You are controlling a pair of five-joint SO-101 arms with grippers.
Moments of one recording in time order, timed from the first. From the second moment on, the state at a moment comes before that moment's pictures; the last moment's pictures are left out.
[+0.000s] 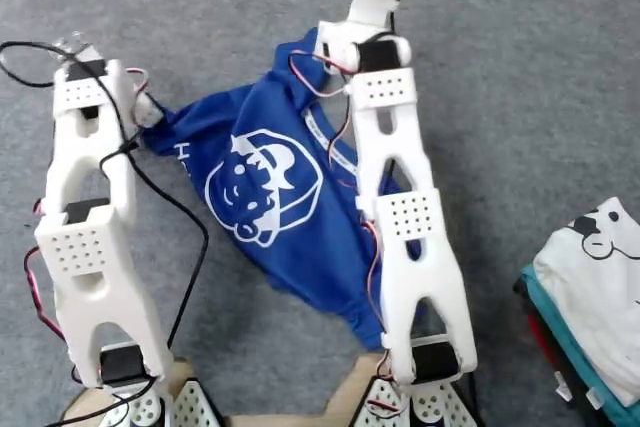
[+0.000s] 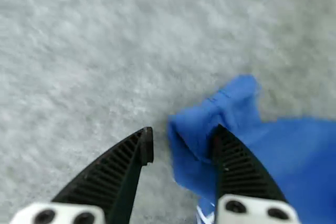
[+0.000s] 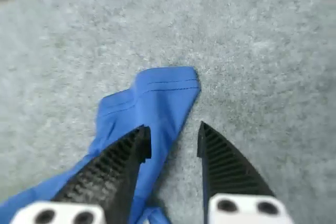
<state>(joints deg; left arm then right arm) -14.9 38.9 -26.4 71.3 17.9 -13.4 74.6 -88.1 68.7 -28.4</state>
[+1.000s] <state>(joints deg) -16.3 40.7 -26.4 72.3 17.9 -14.4 78.2 -91.8 86.4 -22.5</state>
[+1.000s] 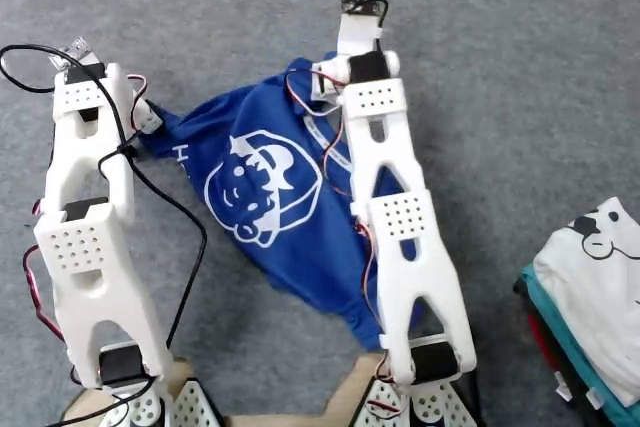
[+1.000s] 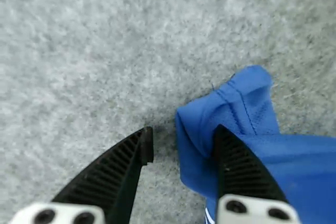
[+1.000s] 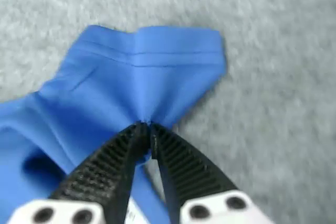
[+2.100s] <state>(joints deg) -19.6 40.7 -26.4 72.4 17.9 -7.5 72.9 -79.3 79.1 -15.8</state>
